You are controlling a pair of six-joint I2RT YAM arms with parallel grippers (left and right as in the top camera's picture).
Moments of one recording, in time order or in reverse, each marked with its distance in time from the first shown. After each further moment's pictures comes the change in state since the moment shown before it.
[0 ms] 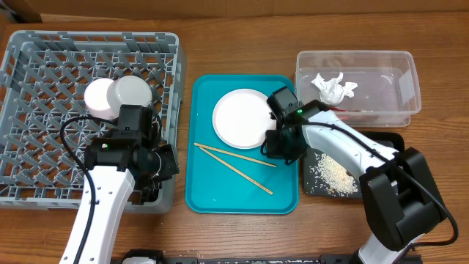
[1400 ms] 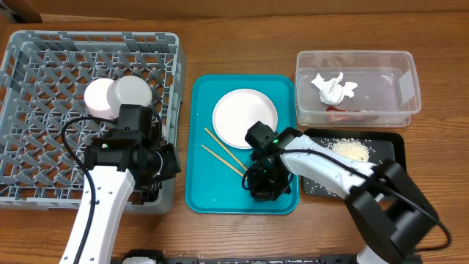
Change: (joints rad) left arm 0.000 0.000 -0.001 0.020 0.068 0.002; right arm 0.209 -0.040 -0.089 -0.120 -0.247 0.112
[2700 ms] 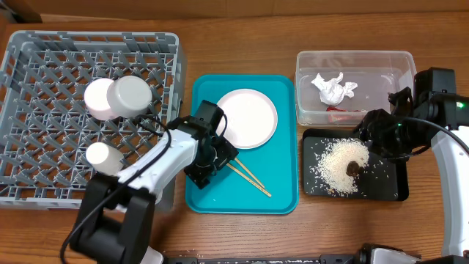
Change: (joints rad) left arm -0.349 0.462 0.000 0.330 0.013 -0.818; right arm -0.877 -0.396 0.229 -0.428 0.056 -0.285
